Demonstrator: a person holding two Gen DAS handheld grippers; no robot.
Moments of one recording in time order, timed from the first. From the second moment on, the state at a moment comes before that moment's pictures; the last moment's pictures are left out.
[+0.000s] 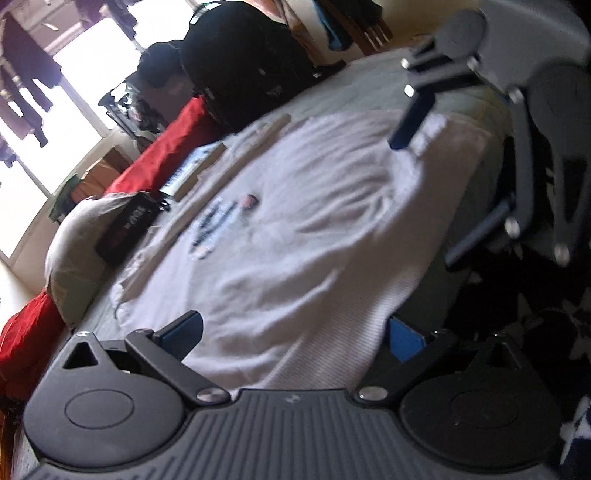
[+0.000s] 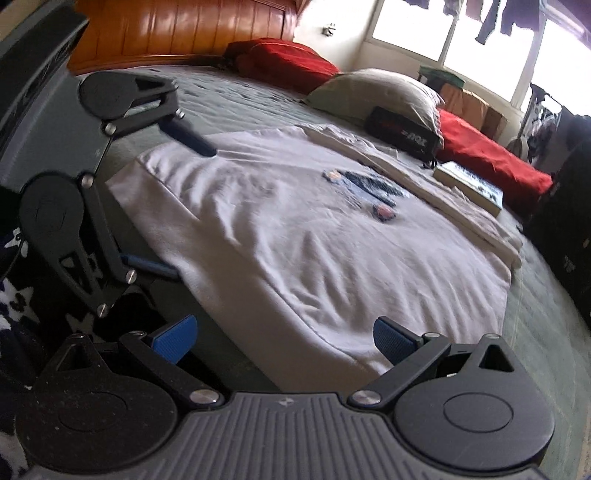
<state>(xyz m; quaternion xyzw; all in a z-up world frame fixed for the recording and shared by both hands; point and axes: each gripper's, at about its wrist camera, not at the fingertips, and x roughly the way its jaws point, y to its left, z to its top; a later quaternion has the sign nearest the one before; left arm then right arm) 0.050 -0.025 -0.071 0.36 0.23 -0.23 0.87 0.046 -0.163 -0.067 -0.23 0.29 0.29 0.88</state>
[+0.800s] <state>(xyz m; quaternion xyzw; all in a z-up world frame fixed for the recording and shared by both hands) 0.067 -0.039 -0.079 0.38 0.20 -0.17 0.89 0.050 -0.129 -0.076 -0.33 0.19 0.19 0.90</state>
